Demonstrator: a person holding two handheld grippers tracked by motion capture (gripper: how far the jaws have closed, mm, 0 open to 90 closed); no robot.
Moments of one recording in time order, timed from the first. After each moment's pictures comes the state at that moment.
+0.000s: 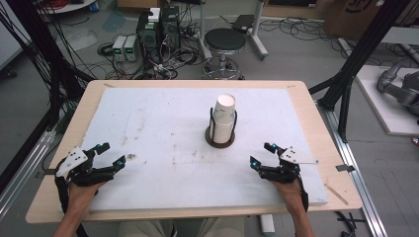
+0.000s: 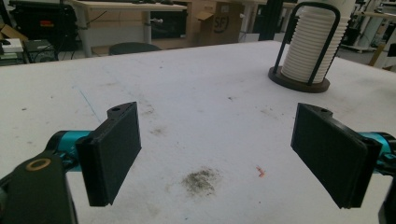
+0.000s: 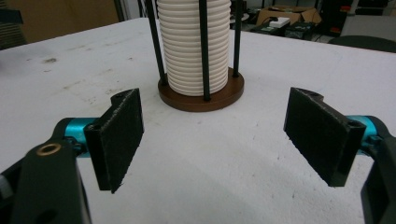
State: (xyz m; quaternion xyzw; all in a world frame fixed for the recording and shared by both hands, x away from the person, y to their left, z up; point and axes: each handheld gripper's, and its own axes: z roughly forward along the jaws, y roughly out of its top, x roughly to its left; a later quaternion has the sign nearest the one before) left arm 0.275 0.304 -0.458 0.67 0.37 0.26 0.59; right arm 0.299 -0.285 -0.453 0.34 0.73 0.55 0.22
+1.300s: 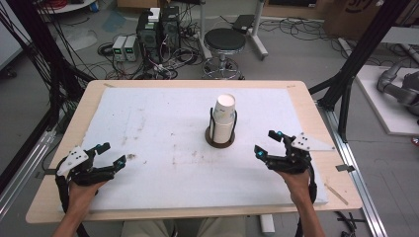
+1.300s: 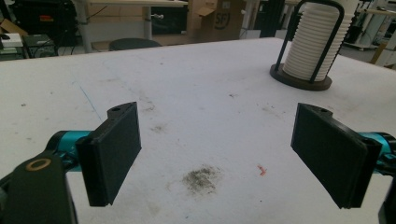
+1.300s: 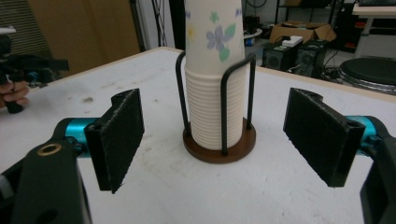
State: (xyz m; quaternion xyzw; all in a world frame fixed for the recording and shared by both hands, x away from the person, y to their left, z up) left arm 0.277 0.303 -0.458 0.67 0.38 0.25 0.59; right arm 0.293 -0.285 -0.380 0.33 0.72 0.58 0.20
